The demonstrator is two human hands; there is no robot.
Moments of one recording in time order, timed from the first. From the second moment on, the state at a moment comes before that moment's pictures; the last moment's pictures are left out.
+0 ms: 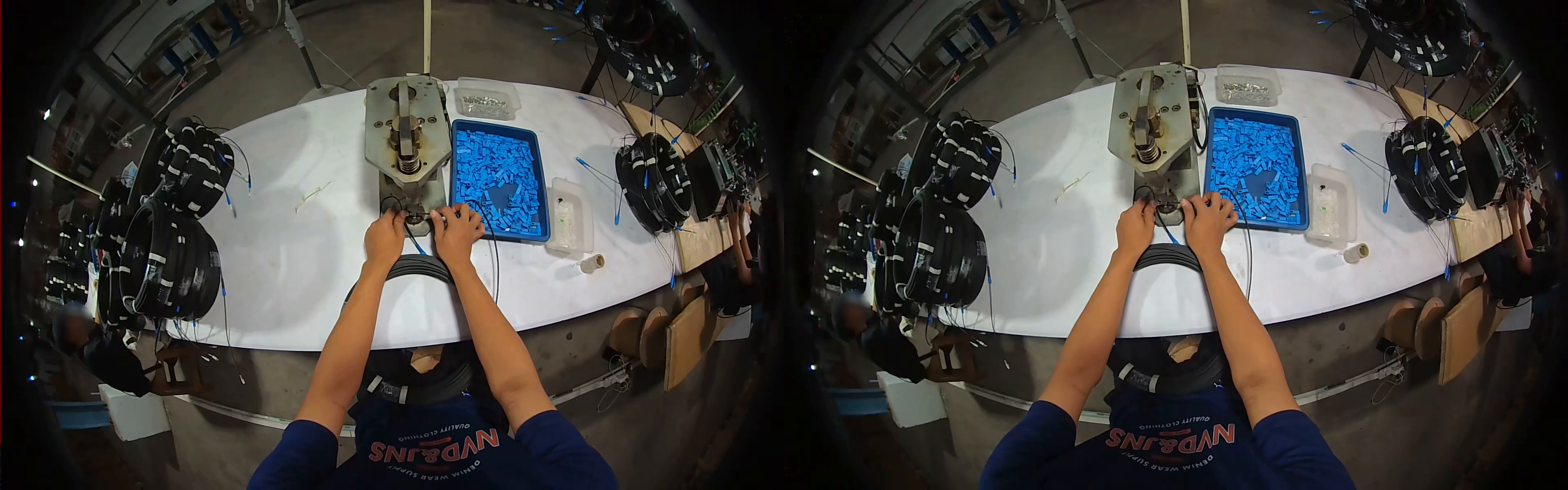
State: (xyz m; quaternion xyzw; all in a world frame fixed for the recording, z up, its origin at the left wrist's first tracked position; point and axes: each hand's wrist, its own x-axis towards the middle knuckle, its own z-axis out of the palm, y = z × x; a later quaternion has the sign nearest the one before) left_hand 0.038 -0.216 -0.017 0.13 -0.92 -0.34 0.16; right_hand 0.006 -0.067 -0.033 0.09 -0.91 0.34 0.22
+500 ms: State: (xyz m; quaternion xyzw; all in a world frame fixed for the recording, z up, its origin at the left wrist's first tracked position) left_hand 0.038 -0.217 -0.018 0.10 -0.90 -0.37 0.19; right_hand 0.006 -0.067 -0.034 0.09 -0.92 0.33 0.21
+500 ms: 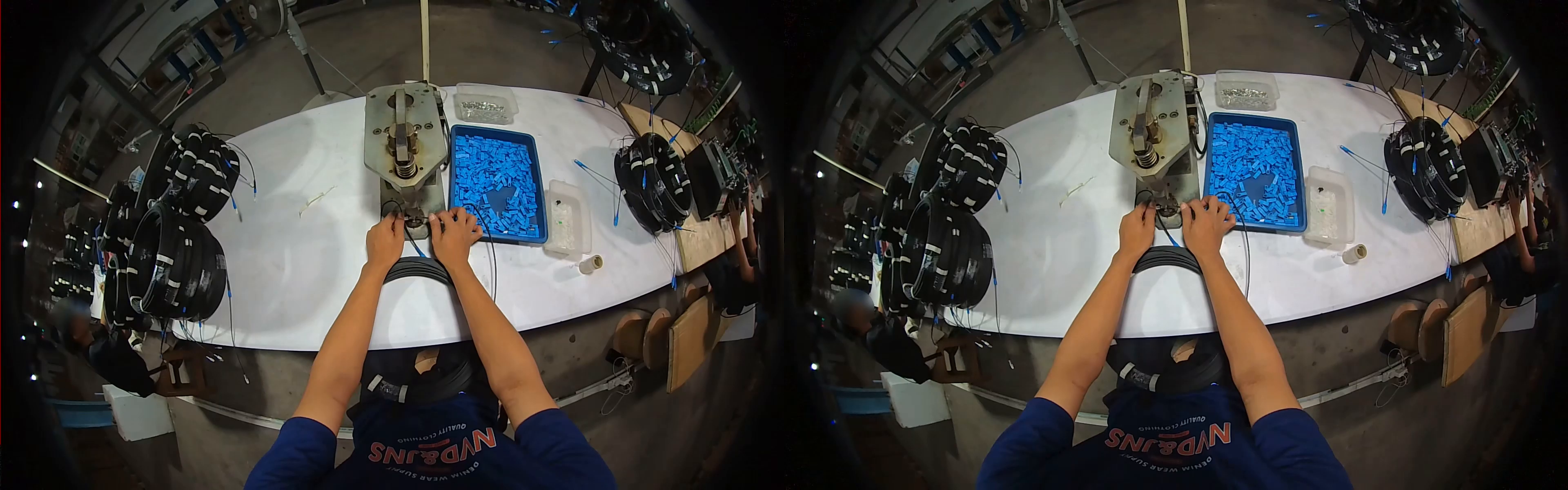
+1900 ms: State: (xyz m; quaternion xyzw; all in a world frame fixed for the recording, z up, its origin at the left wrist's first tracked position) left_hand 0.038 -0.218 -0.019 0.12 -0.90 -0.39 0.16; right_hand 0.005 -0.067 -0.035 0.09 -0.92 0.32 0.20
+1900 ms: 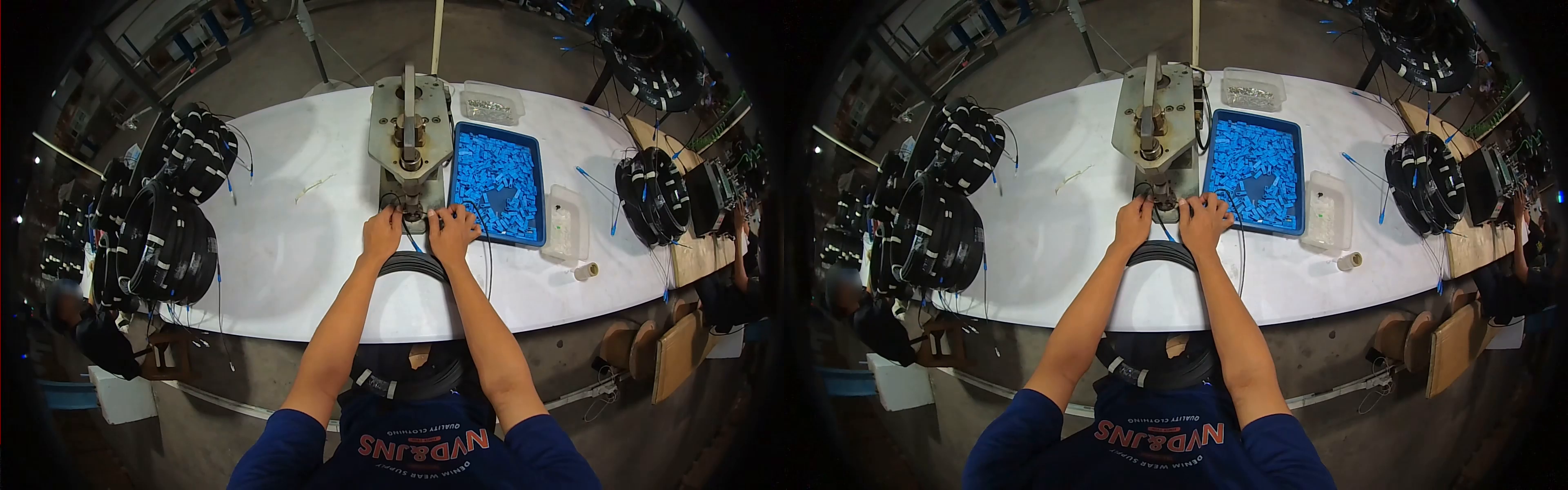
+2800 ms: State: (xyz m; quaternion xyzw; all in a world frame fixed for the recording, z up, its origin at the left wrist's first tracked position) left_hand 0.052 -0.205 -0.016 0.05 -0.96 -0.14 0.22; right_hand 0.005 -0.066 -0.034 0.09 -0.92 0.31 0.20
